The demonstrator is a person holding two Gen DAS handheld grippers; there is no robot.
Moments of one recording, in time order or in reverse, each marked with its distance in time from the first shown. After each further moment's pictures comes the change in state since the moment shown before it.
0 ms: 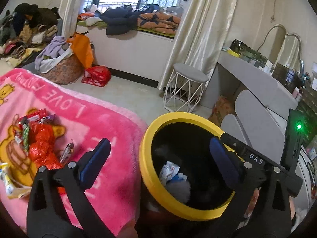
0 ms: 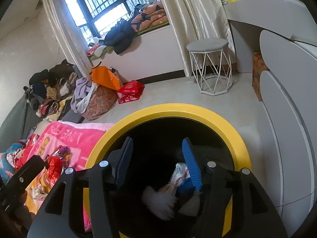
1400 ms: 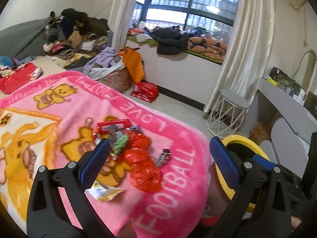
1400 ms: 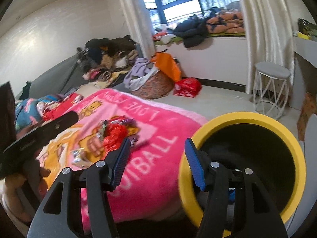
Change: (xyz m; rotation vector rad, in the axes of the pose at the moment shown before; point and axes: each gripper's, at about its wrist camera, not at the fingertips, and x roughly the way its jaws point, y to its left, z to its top) left arm -0.100 0.107 0.001 -0.137 -0.153 0.299; right arm -0.021 0.152 -0.036 -0.364 0.036 0.318
